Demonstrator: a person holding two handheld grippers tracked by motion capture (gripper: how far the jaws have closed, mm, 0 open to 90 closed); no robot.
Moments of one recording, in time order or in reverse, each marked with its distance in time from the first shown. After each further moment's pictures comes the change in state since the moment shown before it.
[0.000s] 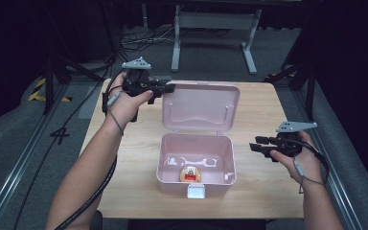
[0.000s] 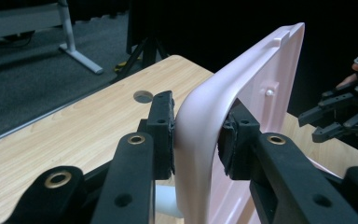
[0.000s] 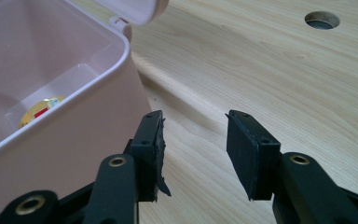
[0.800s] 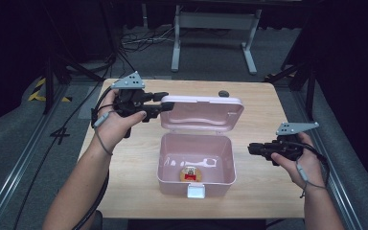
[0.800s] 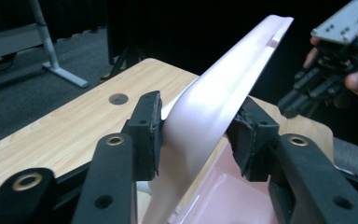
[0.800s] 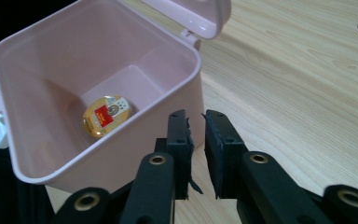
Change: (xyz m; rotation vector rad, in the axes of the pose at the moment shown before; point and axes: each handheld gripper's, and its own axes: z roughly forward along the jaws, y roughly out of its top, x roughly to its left) left arm -0.046 -0.022 -0.036 -0.027 -0.063 0.118; right arm 0.028 0.014 -0.015 0.014 0.127 -0.033
